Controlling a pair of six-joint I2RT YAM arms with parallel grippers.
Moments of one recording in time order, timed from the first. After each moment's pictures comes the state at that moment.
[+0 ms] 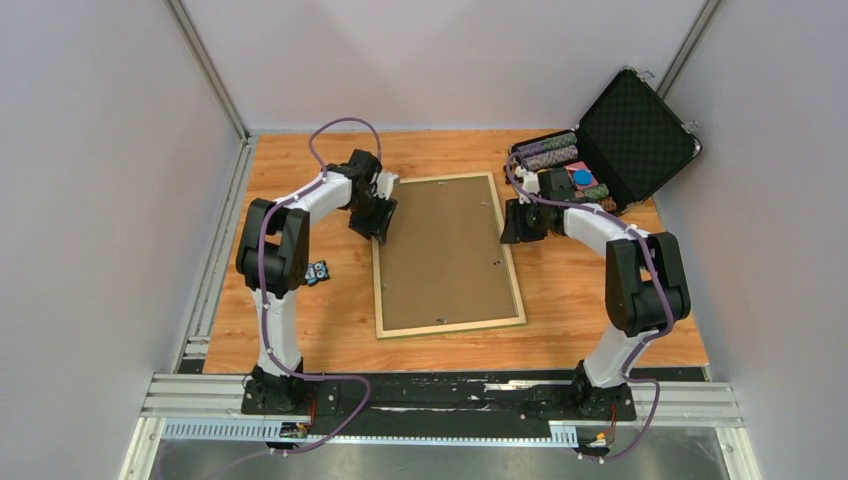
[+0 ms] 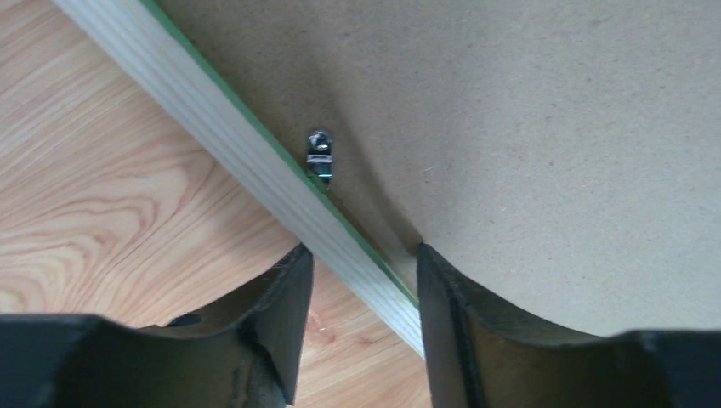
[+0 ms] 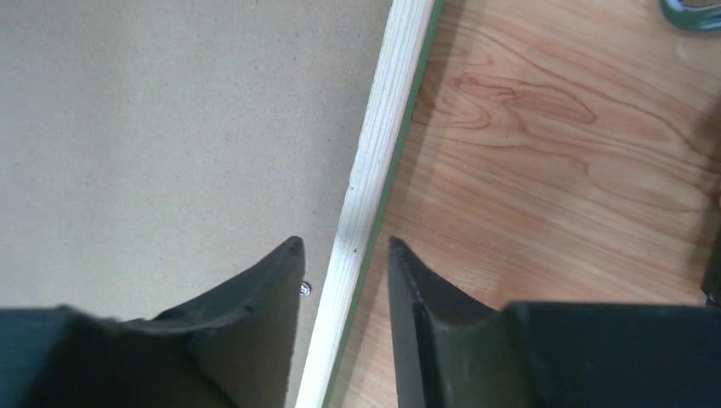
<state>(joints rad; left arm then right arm) -0.32 2.05 1.52 -0.74 0.20 0.08 0.18 1.75 1.09 -0.34 -0.37 0.03</state>
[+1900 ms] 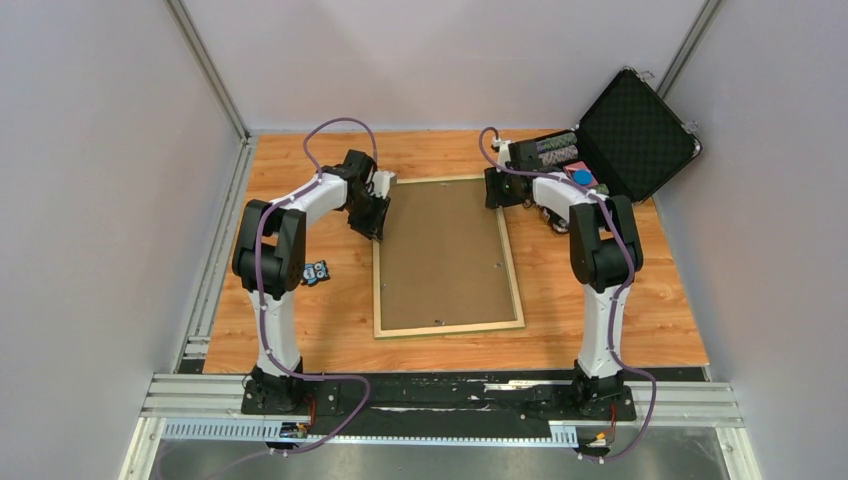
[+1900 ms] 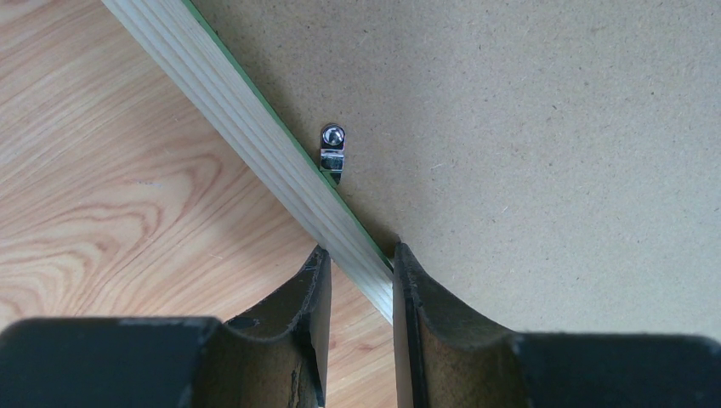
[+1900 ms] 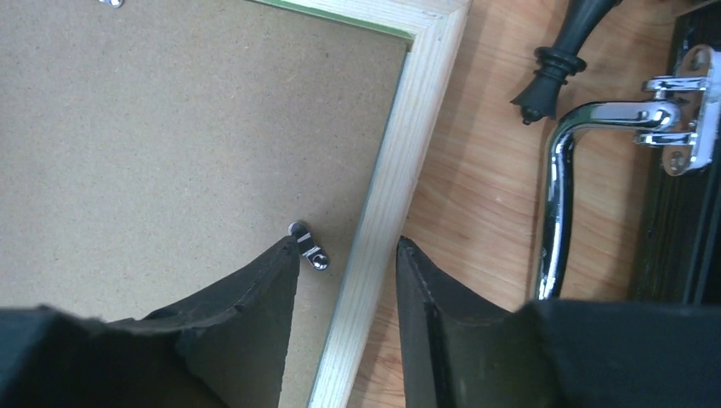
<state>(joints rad) -0.31 2.03 1.48 -0.69 0.25 0.08 0.24 2.13 1.54 -0.29 -0.18 0.01</state>
